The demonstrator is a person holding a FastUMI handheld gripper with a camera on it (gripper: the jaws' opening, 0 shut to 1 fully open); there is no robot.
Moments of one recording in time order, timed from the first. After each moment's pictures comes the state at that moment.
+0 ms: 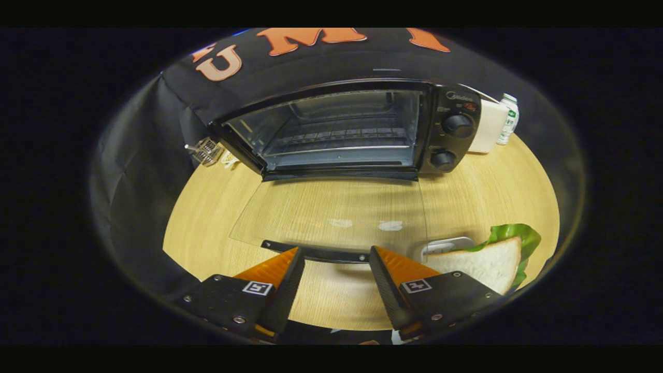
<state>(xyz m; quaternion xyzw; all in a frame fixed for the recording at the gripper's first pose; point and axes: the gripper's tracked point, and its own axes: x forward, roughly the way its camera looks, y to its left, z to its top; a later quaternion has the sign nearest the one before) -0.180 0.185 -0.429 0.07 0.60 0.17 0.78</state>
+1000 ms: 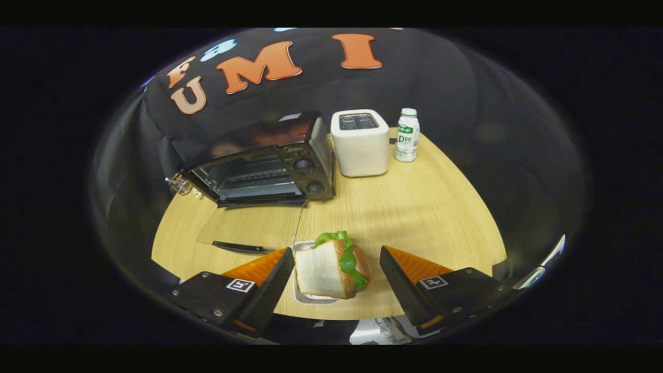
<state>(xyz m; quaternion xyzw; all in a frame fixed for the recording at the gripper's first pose) -0.174 0.009 -0.388 0.06 0.56 0.08 0.83</state>
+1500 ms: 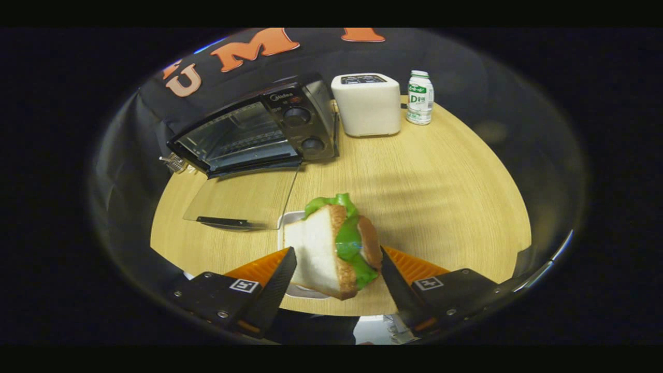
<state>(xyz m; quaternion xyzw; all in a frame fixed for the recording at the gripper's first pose) -0.204 0.018 -0.449 0.08 0.62 0.10 0.77</state>
